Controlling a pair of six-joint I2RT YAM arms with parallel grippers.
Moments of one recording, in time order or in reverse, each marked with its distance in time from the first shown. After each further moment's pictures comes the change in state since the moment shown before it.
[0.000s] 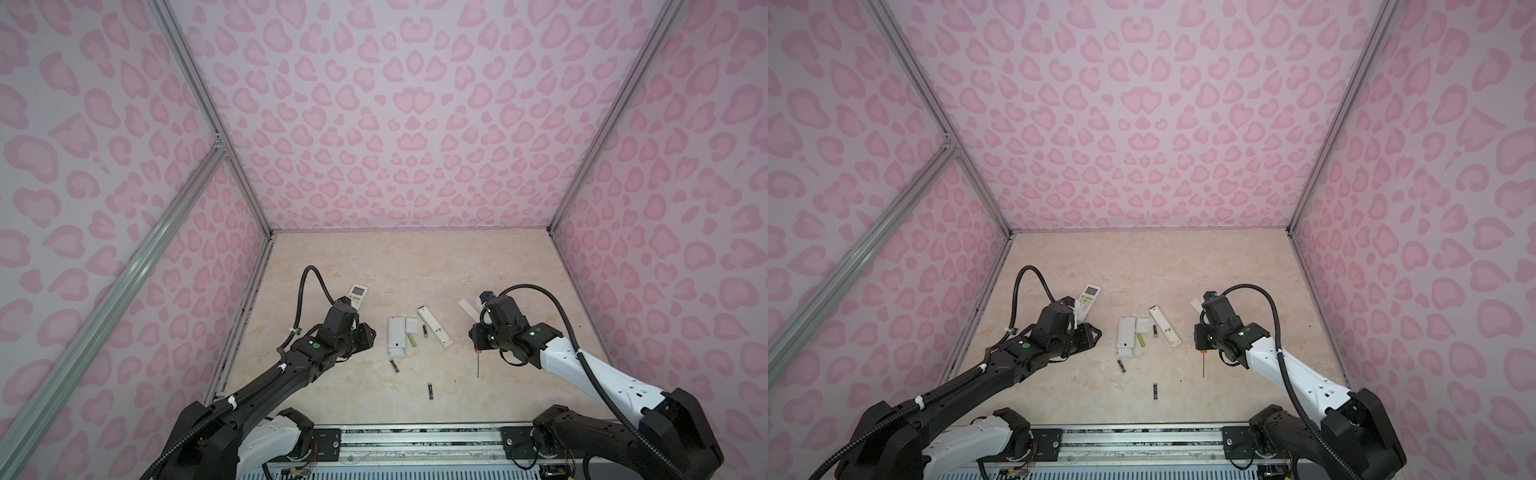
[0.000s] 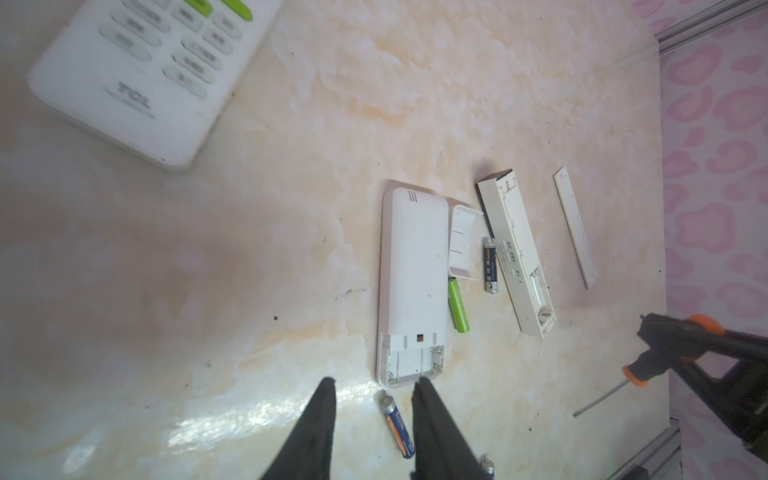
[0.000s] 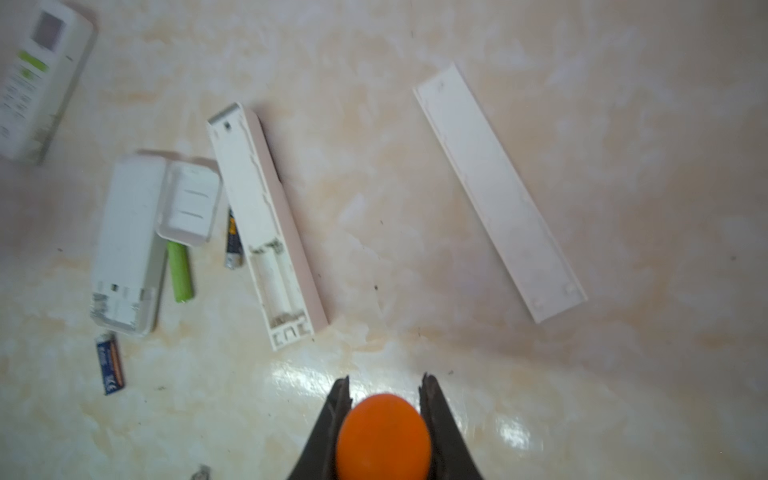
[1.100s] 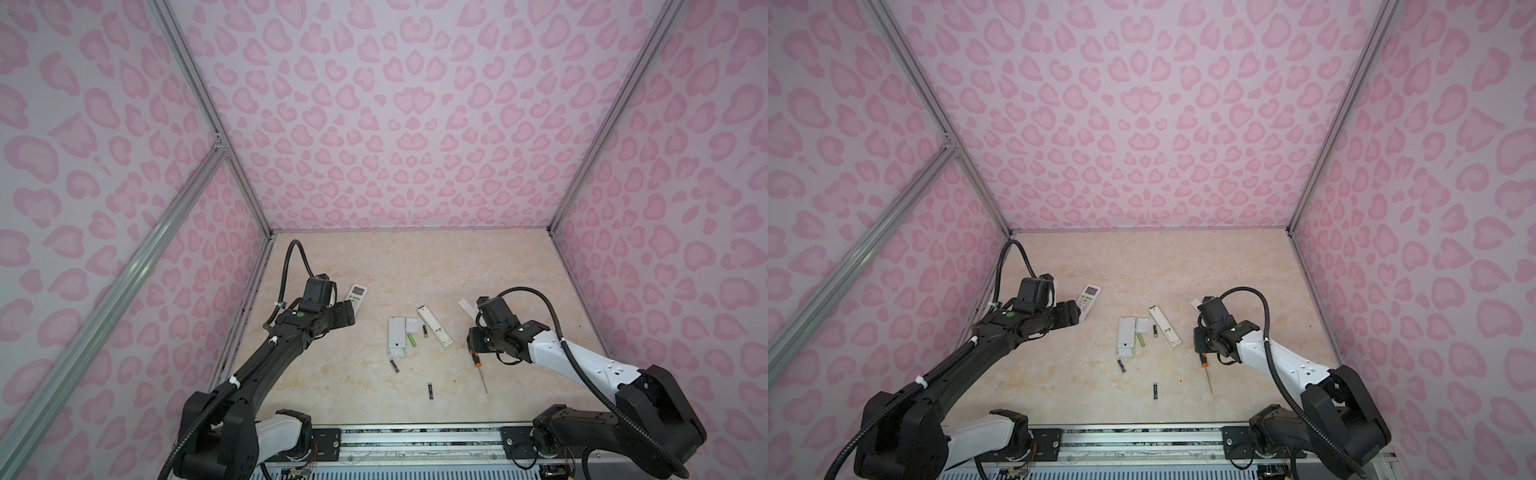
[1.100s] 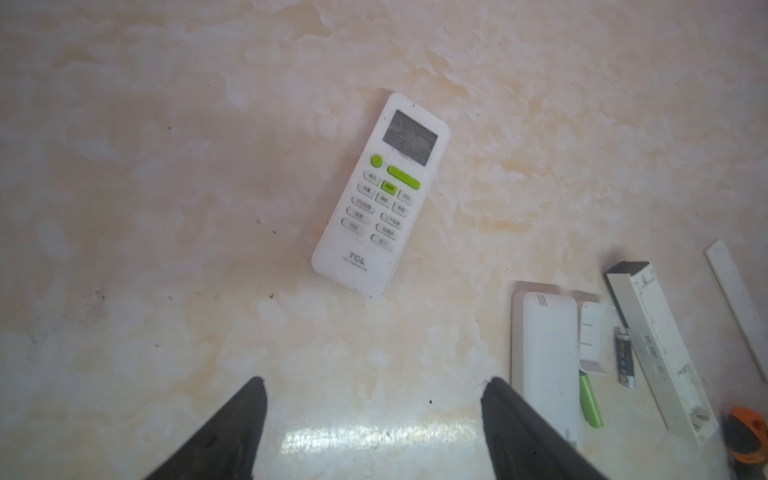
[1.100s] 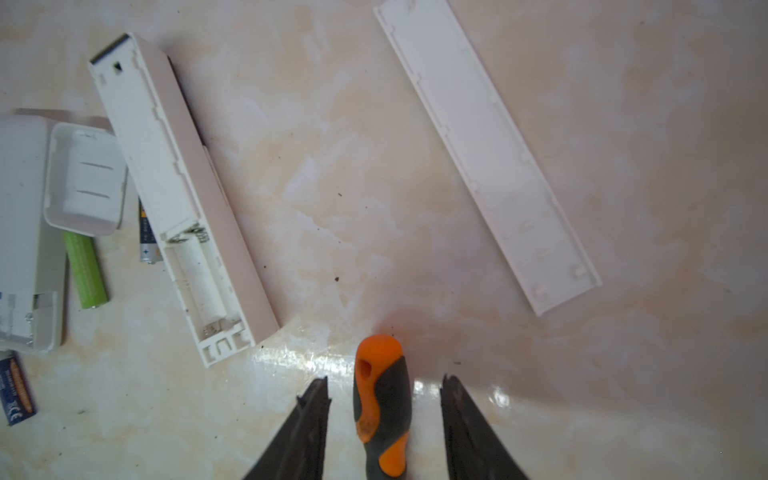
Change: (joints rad) left arm 0.255 0.169 0.236 -0.182 -0.109 0.335; right arm -0.004 0.070 0.007 0.058 0.055 0.005
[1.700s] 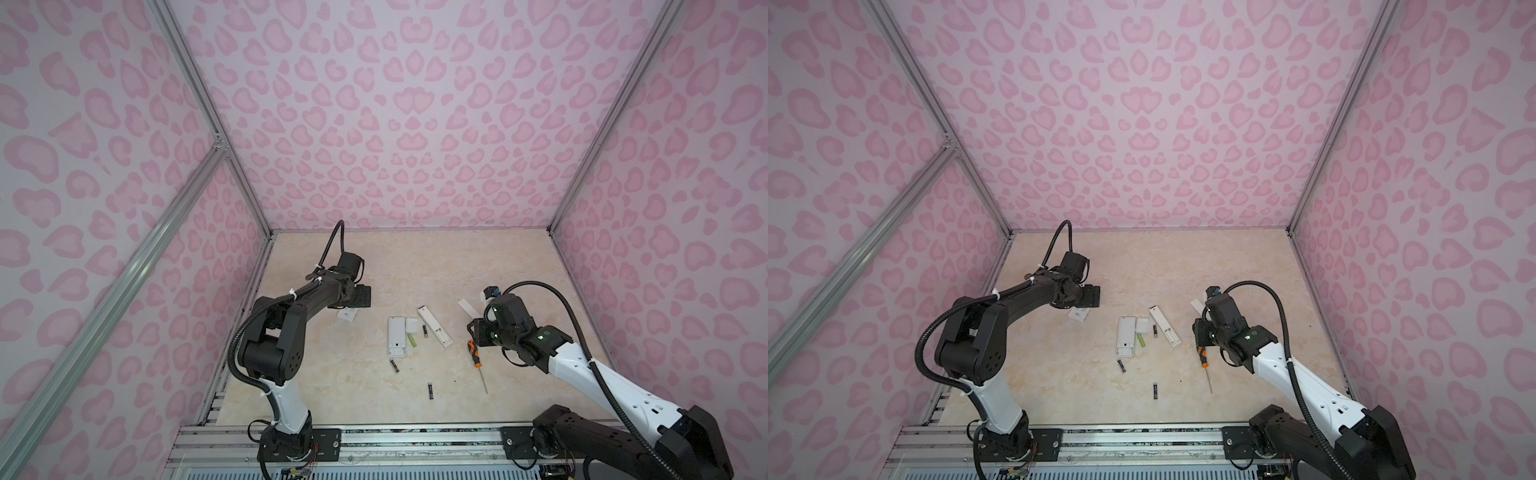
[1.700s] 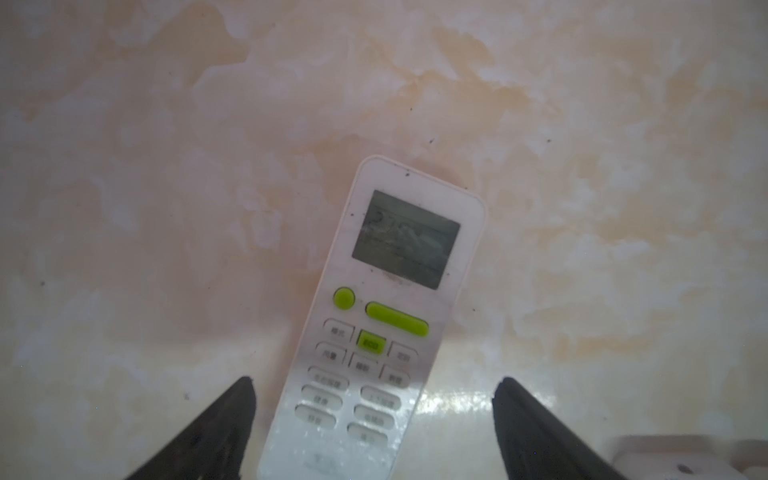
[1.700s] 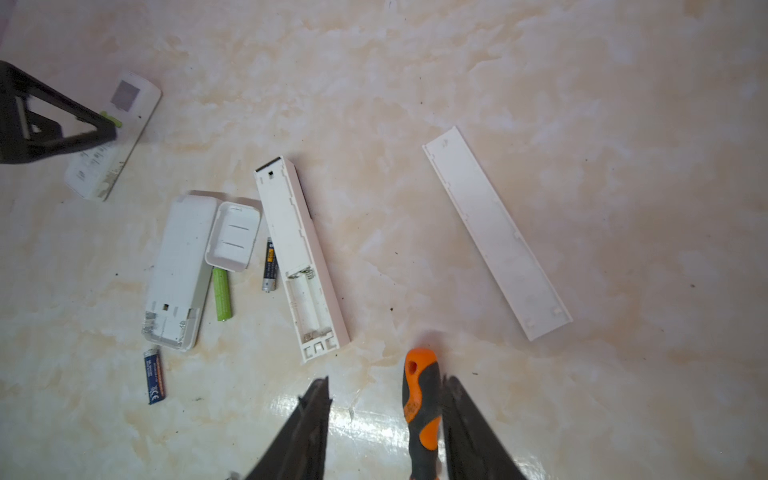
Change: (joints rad) left arm -0.052 0.598 0.398 -0.055 -0.086 0.101; right arm 0.022 -0.208 0.020 0.009 -0.008 0.012
